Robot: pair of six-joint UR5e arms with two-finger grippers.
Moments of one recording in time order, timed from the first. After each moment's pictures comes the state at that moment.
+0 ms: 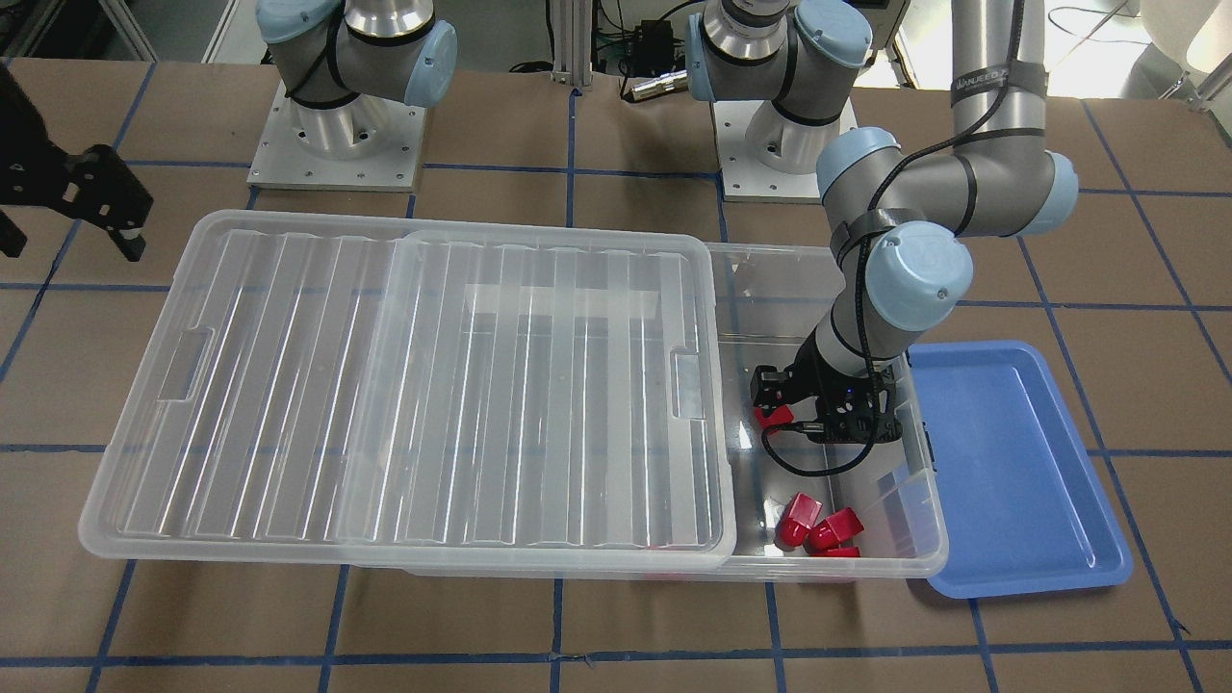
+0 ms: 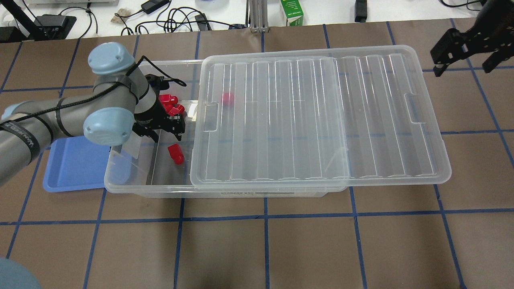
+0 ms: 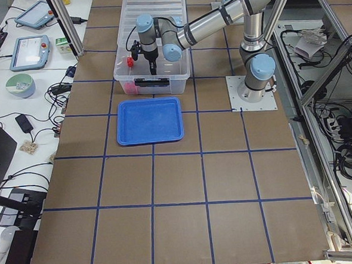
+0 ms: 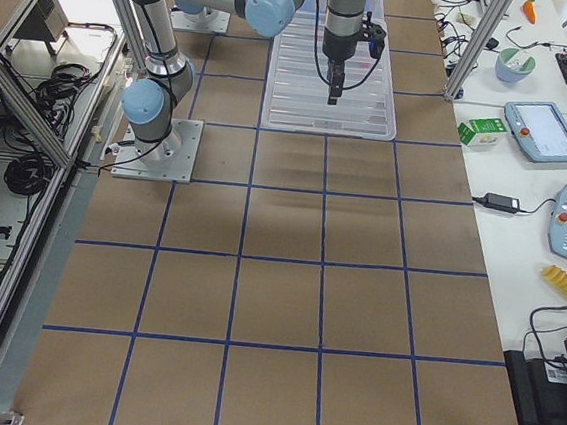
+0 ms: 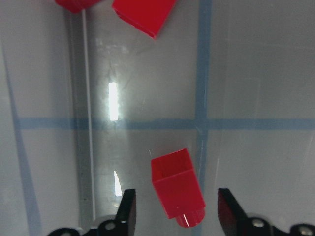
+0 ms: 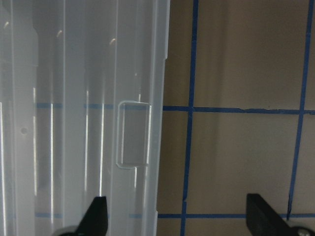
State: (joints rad) left arm -1.50 -1.82 -1.77 -1.20 1.55 0.05; right arm 1.22 -1.55 1.54 -1.59 -1.61 -0.41
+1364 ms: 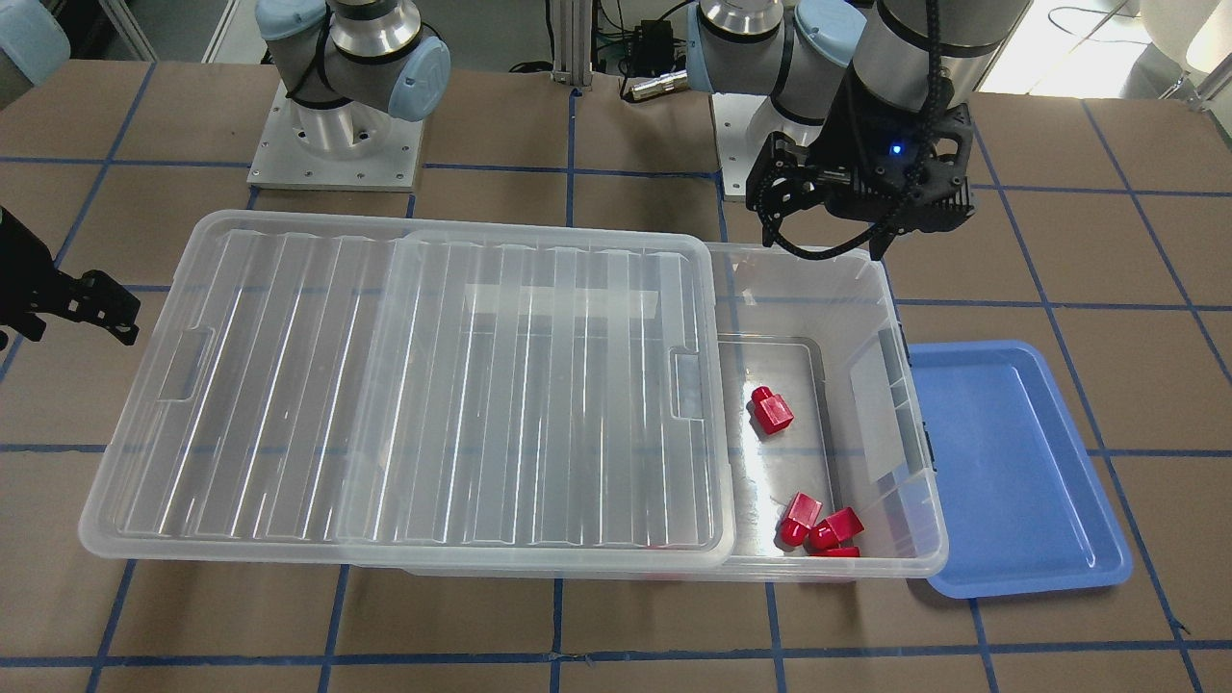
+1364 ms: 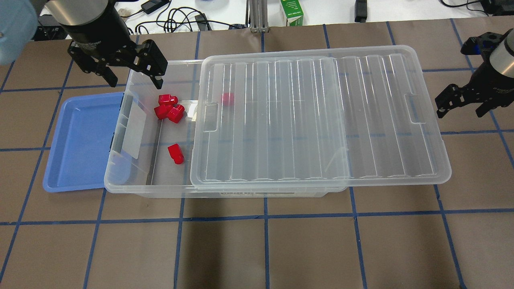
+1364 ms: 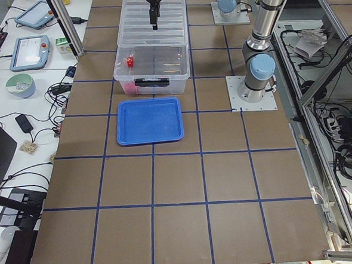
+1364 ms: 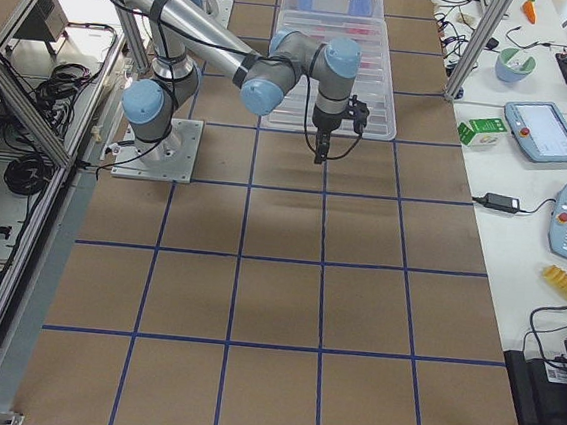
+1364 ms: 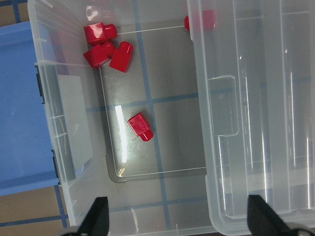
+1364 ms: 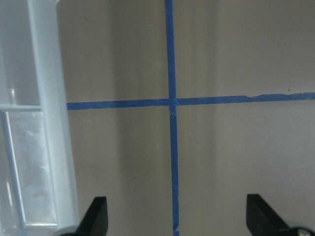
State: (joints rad) left arm -1.57 -1.61 -1.44 -1.66 1.57 0.11; right arm 1.15 -1.48 1.82 -1.90 -1.60 -0.39
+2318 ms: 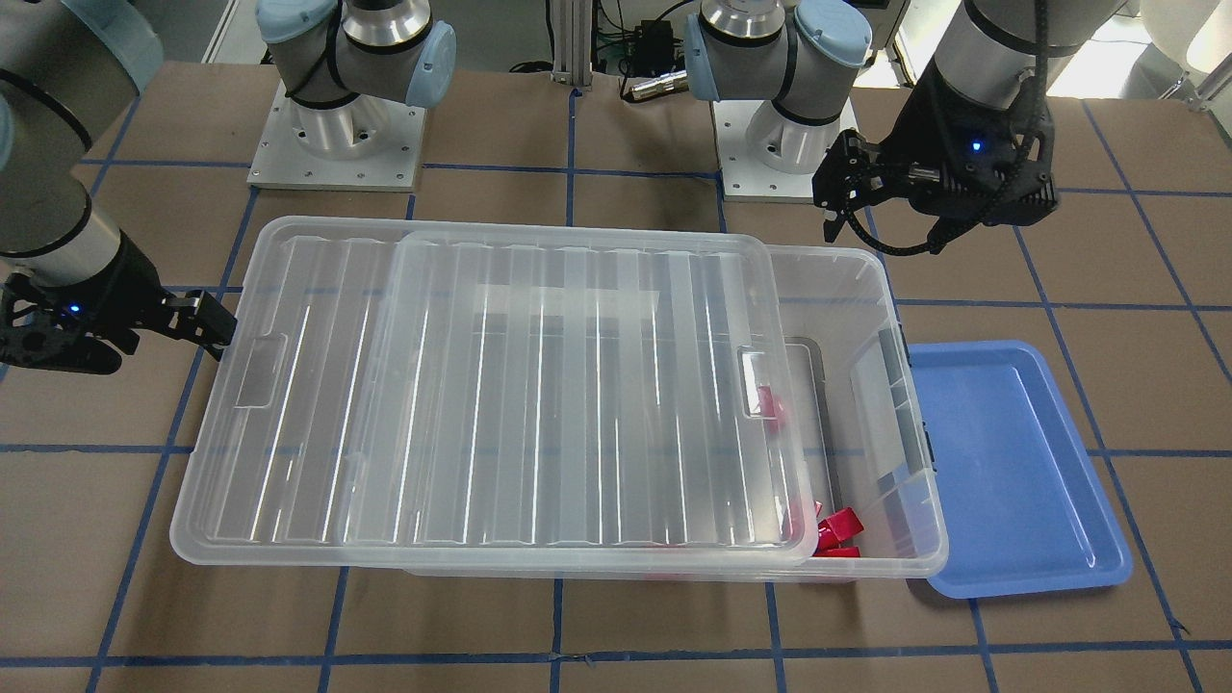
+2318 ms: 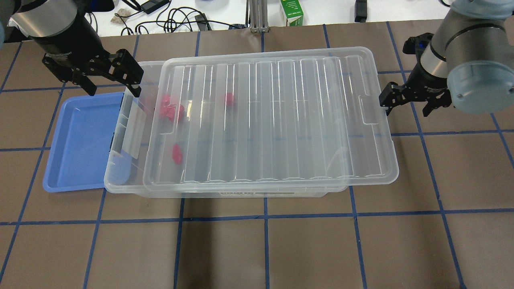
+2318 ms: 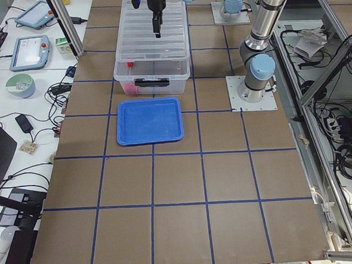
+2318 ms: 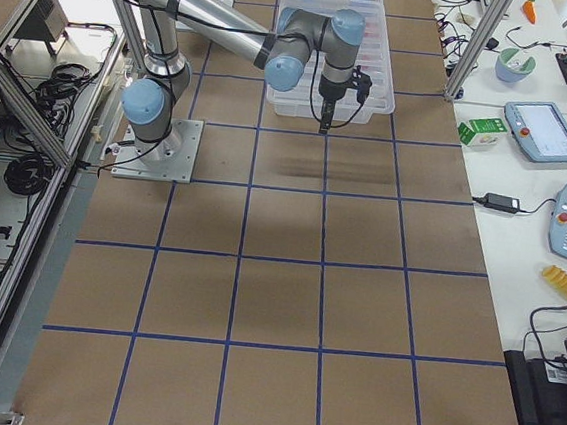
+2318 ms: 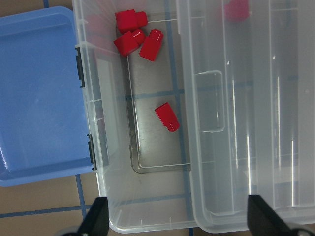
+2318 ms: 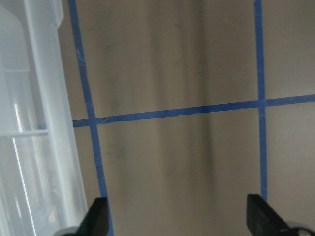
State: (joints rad) left arm -1.50 -1.57 -1.50 -1.66 1.56 0.17; right arm 1.40 -1.46 1.82 -1.92 -1.60 -0.07
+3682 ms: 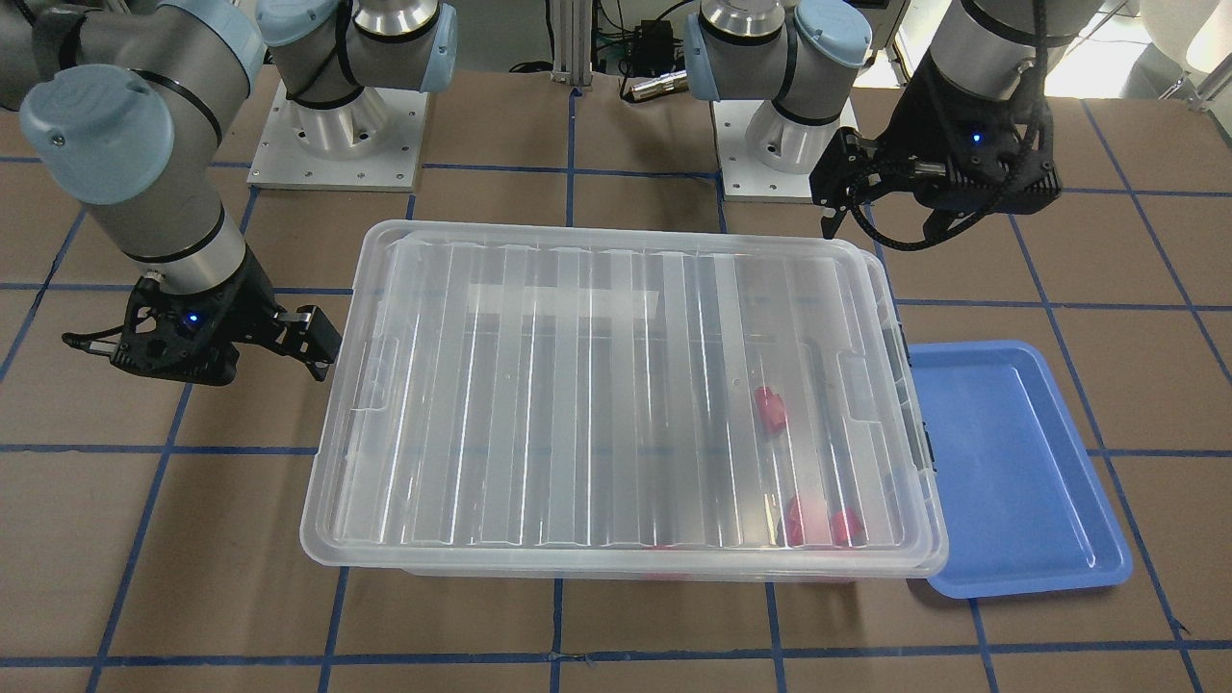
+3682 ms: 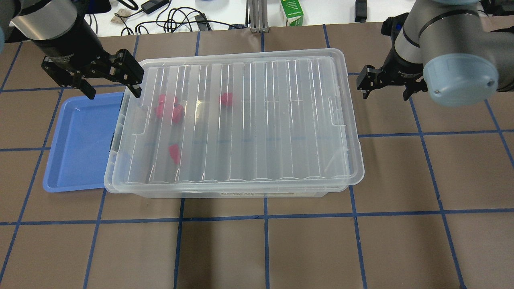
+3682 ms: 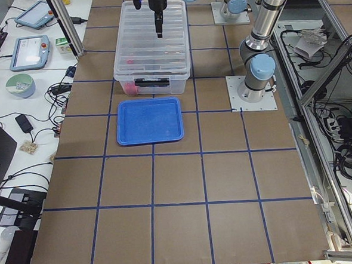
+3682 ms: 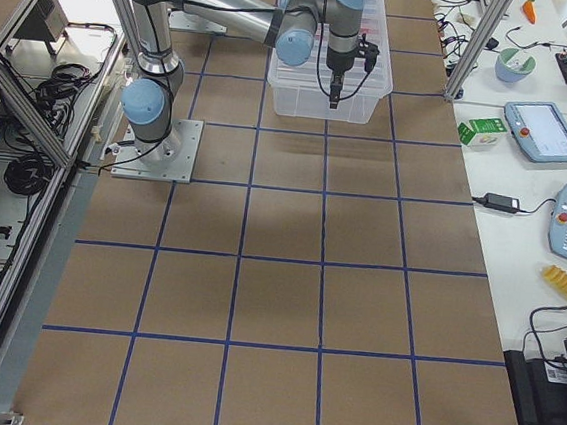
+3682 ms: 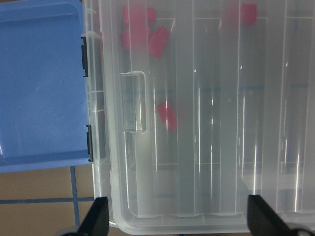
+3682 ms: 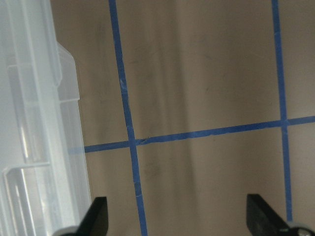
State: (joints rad) left arm -1.50 -1.56 -1.51 -1.65 1.56 0.09; right arm 1.49 -1.50 1.72 -1.89 -1.60 0.04
